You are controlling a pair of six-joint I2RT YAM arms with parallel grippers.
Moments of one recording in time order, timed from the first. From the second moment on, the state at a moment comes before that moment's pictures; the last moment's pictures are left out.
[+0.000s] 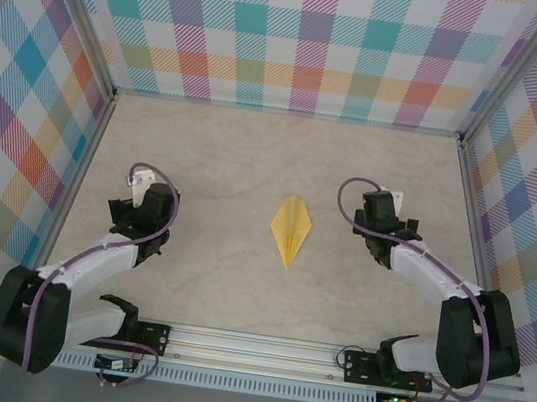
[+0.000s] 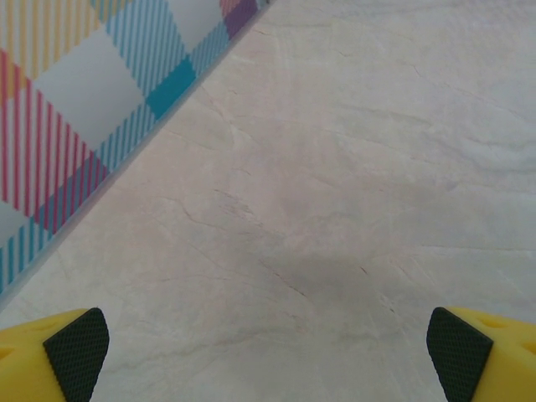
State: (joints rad) left arm -0.28 1.15 0.45 0.01 -0.76 -0.31; right arm 0.34 1.34 0.70 -0.21 0.52 0.22
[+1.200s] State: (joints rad) left arm -0.10 1.56 0.38 0.73 -0.30 -0.13; right arm -0.01 1.54 0.39 0.68 -0.11 0.05
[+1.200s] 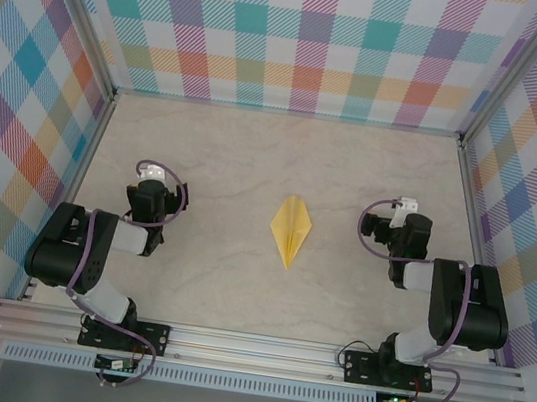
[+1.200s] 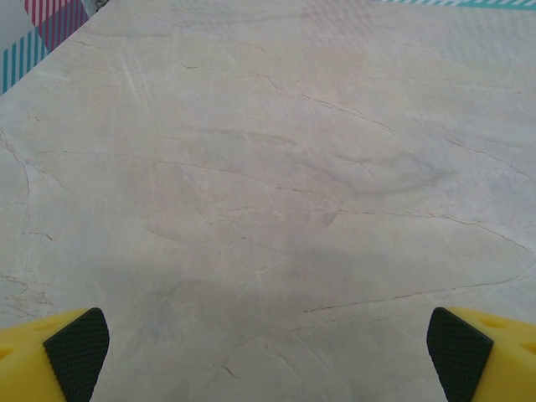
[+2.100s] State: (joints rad) left arm -0.10 1.56 0.38 0.73 -0.30 -0.13; right arm 0.00 1.54 0.40 0.68 -0.11 0.05
